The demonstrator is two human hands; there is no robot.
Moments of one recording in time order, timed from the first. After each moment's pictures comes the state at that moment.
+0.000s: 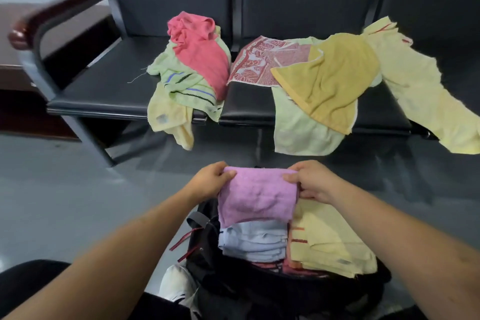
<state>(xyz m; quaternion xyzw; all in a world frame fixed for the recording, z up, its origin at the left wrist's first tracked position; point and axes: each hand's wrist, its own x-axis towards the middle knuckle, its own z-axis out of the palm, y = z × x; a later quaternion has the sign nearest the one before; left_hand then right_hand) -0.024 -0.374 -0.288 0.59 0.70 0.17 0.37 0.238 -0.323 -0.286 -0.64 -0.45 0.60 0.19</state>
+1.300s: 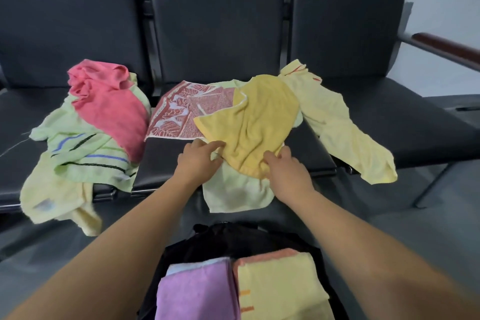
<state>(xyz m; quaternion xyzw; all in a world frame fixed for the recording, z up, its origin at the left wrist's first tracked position) 0.095 -0.174 -0.236 0.74 0.64 0.16 0.16 0.313 -0.227 -0.235 -0.68 -0.73 0.01 0.05</state>
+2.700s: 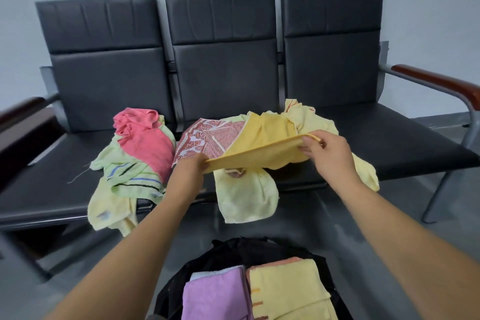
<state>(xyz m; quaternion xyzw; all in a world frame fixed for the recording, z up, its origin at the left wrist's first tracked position) 0.068 -0.258 -0.148 0.71 0.64 0.29 0.06 0.372 -0.303 -0.103 -0.62 -0.56 0.23 0.51</state>
